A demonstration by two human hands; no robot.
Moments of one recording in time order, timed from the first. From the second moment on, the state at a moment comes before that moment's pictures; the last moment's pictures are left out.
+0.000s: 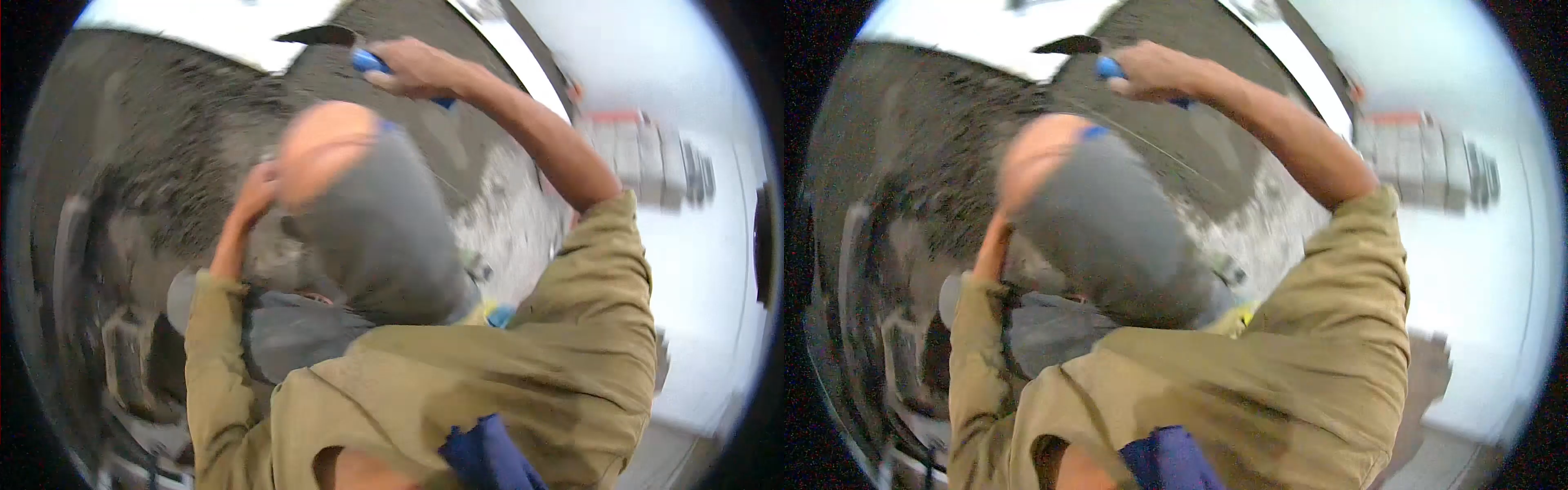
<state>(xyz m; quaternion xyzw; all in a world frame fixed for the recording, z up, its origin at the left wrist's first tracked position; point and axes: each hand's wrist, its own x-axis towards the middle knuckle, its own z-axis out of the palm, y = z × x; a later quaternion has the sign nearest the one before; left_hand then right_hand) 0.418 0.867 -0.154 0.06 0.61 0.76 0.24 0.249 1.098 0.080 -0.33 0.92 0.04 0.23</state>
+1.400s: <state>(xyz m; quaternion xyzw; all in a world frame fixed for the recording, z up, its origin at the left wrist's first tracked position) 0.405 0.926 -0.103 0.24 0.55 0.70 0.38 0.251 1.124 -0.053 -0.11 0.94 -0.03 0.32</state>
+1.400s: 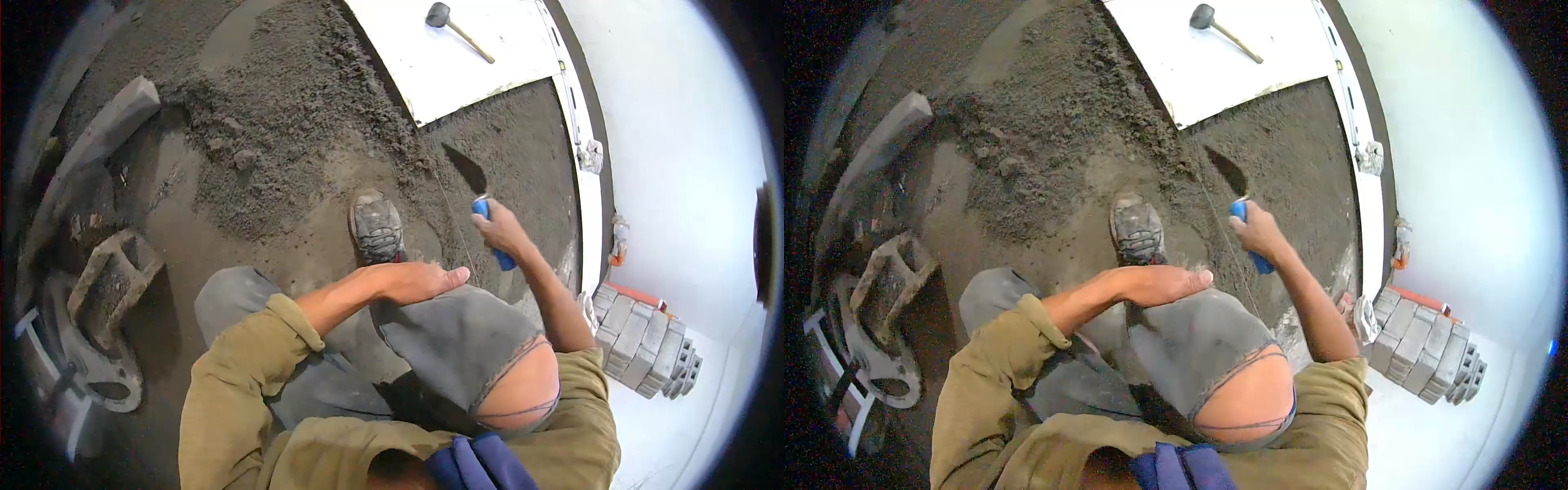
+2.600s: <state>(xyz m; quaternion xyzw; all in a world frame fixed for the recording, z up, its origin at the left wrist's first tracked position) 0.411 0.917 -0.106 0.23 0.51 0.76 0.33 0.219 0.986 -0.143 -0.25 0.83 -0.19 0.46</state>
